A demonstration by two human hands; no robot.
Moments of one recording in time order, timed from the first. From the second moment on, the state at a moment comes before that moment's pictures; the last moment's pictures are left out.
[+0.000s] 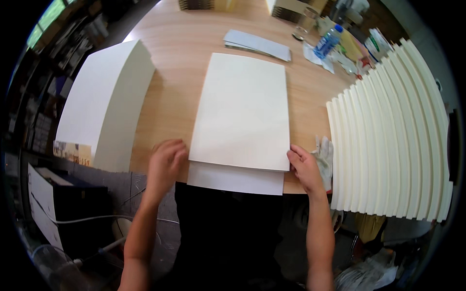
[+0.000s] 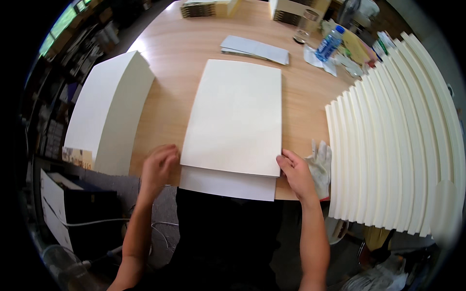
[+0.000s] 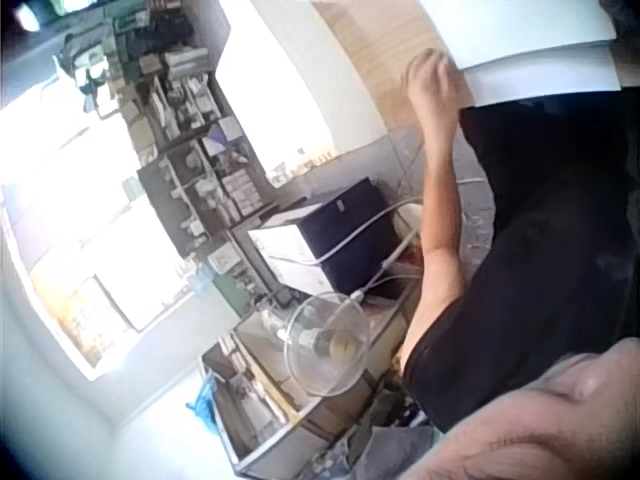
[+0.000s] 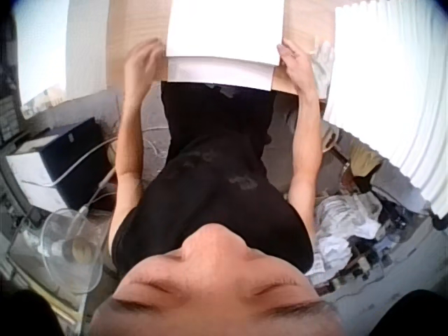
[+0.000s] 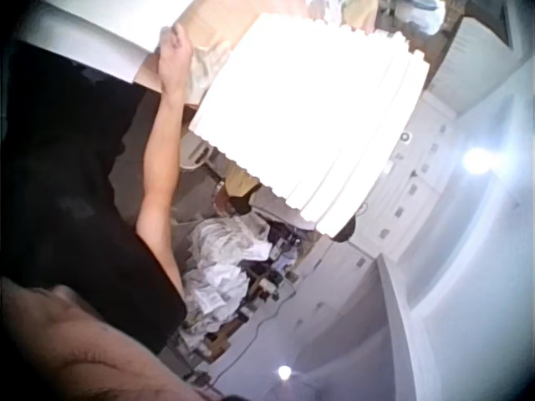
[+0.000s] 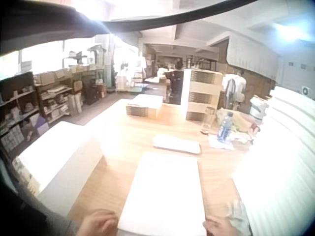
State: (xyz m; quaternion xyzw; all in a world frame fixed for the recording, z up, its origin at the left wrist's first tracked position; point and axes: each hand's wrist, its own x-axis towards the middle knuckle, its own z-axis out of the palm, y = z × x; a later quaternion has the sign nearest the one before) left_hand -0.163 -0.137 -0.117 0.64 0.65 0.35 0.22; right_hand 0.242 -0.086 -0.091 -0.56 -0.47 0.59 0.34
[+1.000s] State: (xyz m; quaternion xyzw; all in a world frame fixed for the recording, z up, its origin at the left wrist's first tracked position) left_hand -0.123 -0.170 -0.107 0.66 0.66 0.30 0.22; right_hand 0.234 -0.095 -0.118 -0.57 -0.74 0.14 0.31
